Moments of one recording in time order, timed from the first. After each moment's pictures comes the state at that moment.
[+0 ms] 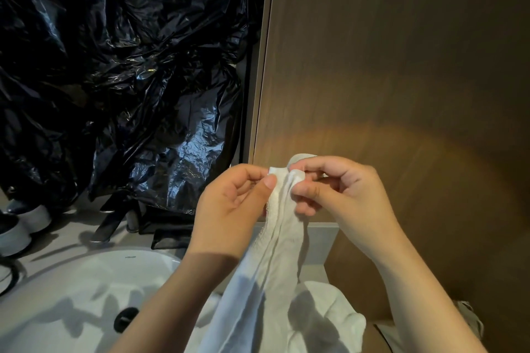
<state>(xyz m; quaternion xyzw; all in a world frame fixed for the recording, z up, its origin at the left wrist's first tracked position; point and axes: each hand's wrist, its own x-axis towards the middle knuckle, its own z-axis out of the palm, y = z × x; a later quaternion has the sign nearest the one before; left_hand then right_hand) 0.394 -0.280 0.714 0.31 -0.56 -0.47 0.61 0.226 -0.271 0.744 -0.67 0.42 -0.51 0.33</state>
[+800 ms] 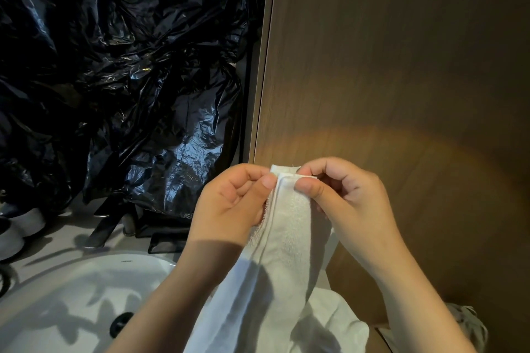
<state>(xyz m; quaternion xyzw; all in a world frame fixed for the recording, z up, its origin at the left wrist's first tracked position) 0.396 -0.295 0.718 0.31 -0.55 -0.51 0.58 0.231 -0.281 0.741 -0.69 0.47 -0.51 0.21</state>
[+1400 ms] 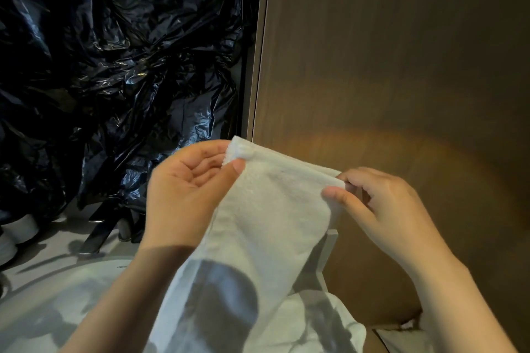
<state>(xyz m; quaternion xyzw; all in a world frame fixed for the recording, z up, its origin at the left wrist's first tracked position) 0.421 -0.307 0.735 0.33 -0.52 -0.42 0.67 0.175 -0.281 0.739 -0.75 0.58 -0.30 -0.05</state>
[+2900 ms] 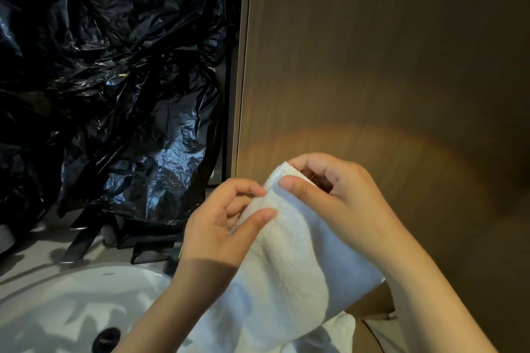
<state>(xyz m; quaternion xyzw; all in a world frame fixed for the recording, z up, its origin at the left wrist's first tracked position) 0.396 -0.289 0.694 0.32 -0.65 -0.38 0.57 0.224 -0.267 0.763 -0.74 0.50 -0.41 0.18</state>
